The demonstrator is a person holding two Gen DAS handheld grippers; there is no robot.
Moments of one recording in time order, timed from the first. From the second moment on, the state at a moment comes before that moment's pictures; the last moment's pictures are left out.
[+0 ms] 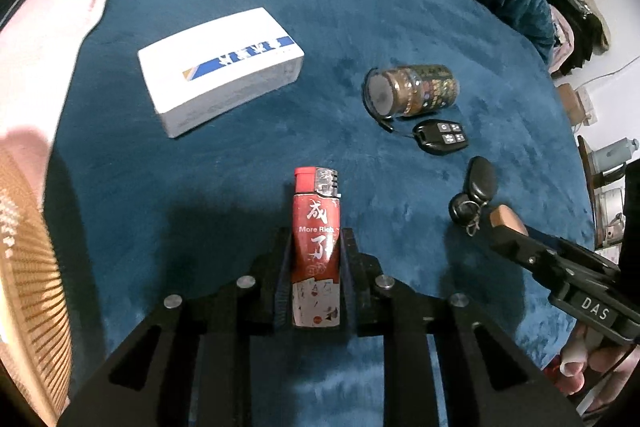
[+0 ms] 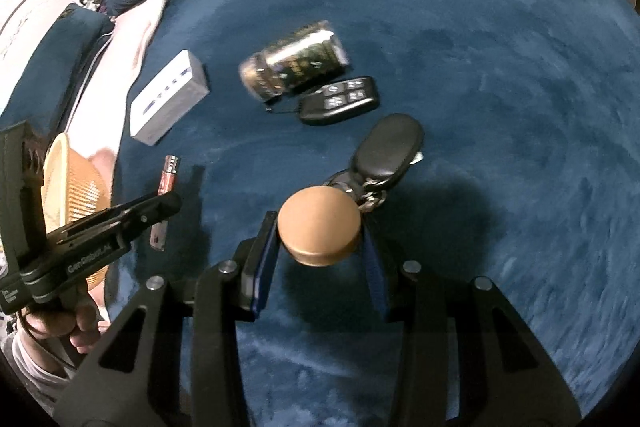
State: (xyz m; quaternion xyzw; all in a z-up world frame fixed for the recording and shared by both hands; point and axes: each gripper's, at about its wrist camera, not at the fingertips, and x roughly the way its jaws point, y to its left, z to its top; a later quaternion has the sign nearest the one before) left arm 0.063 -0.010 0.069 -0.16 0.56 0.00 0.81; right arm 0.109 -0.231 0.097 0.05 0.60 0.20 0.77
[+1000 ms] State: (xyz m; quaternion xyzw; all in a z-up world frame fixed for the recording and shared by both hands) left arm -0.038 0.086 0.164 -0.19 0.48 0.11 0.85; right arm 0.066 -0.135 0.159 0.01 0.55 0.28 0.79
